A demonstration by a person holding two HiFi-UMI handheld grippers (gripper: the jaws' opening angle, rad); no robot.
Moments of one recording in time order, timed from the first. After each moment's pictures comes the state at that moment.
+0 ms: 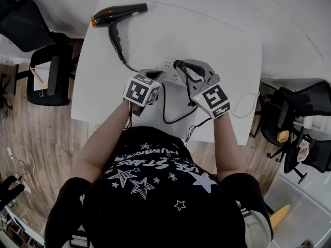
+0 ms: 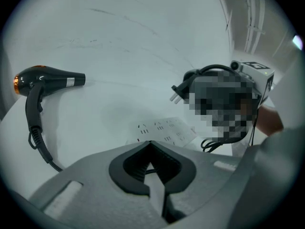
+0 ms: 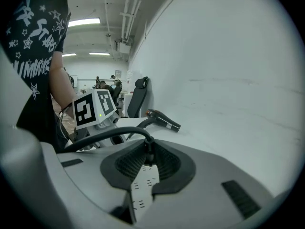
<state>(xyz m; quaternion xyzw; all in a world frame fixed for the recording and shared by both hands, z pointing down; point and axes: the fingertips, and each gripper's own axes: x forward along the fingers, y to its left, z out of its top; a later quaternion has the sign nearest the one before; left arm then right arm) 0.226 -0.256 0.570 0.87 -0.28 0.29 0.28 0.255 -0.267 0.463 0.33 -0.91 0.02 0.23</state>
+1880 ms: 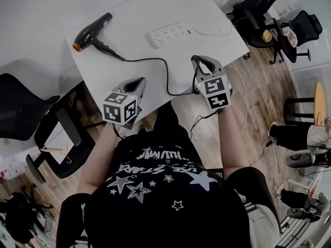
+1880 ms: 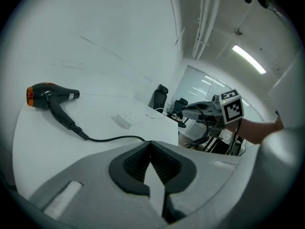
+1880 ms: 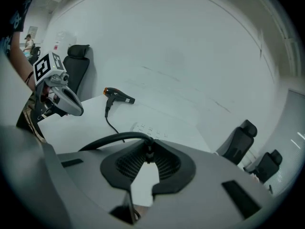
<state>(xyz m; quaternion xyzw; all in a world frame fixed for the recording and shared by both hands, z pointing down) 0.037 -0.154 0.493 0.95 -0.03 0.22 0.21 0.203 -0.077 0.440 0.74 -0.58 0.11 0.33</state>
